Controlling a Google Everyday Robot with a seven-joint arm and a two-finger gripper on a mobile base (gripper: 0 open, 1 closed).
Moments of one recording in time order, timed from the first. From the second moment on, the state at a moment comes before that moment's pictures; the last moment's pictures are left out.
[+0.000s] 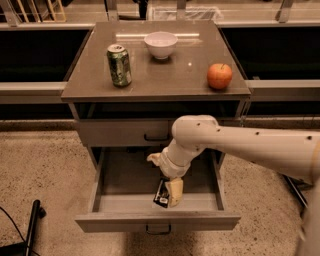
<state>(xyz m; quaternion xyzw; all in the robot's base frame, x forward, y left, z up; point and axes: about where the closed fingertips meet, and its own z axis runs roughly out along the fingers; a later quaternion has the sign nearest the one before) 0.507 -0.007 0.576 -0.83 0.53 0.13 0.15</state>
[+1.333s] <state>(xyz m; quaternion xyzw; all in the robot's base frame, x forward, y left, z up) 0.515 -0.009 0.487 -0.92 0.35 0.09 0.14</state>
